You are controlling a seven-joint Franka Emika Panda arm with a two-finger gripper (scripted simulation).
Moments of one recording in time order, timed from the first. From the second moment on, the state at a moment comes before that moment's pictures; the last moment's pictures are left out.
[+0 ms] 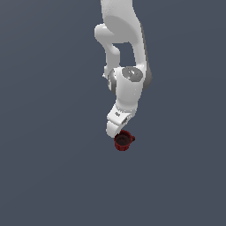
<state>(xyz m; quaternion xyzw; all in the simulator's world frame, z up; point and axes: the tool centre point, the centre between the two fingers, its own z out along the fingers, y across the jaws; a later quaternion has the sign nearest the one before) 0.007 0.043 0.120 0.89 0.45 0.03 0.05</state>
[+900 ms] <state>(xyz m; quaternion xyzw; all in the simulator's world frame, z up) 0.003 0.059 0.103 0.83 0.56 0.03 0.06</state>
